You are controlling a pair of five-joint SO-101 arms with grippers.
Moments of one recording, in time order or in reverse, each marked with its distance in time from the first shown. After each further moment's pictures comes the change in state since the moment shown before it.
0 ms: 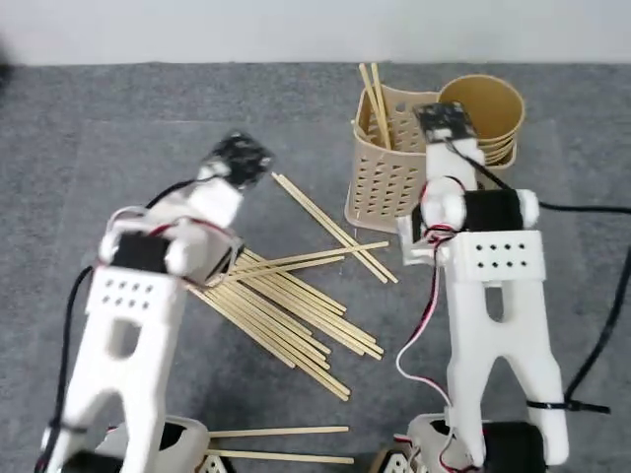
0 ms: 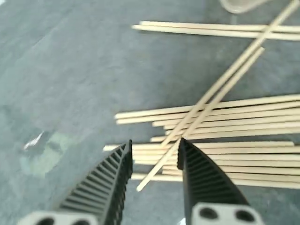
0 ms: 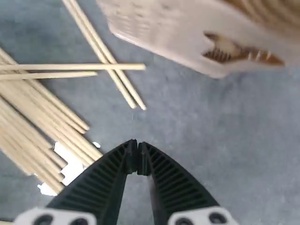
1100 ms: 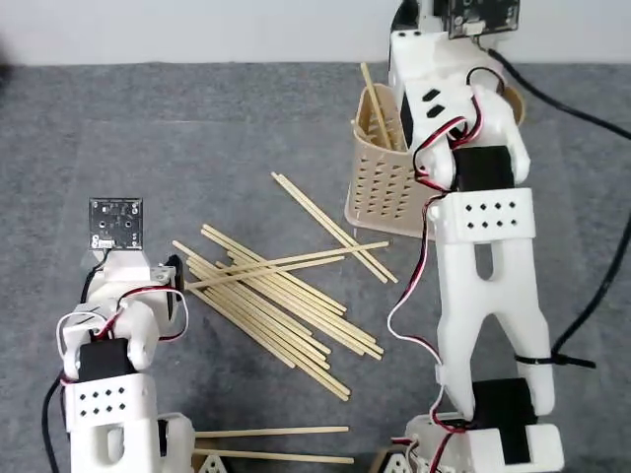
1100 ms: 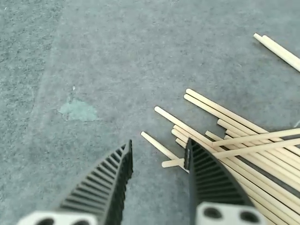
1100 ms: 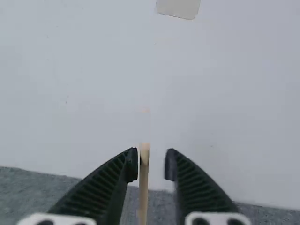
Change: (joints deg) left arm -20.3 -36.5 39.9 -19.3 23.6; right arm -4.0 12.5 -22.2 -55.3 -2.1
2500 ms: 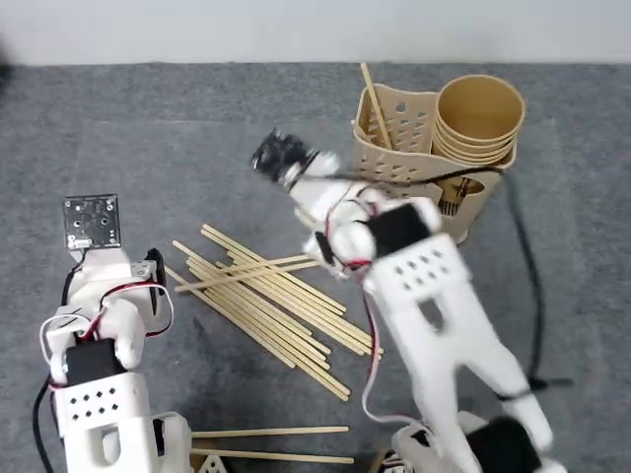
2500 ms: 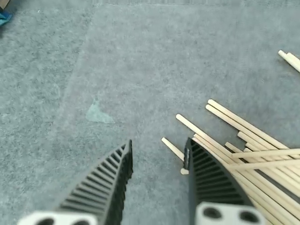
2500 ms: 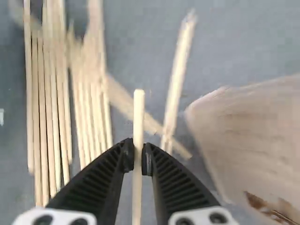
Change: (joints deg) left arm -4.9 0.0 -2.3 0.3 0.0; right arm -19.5 -14.5 16.5 44.5 20.7
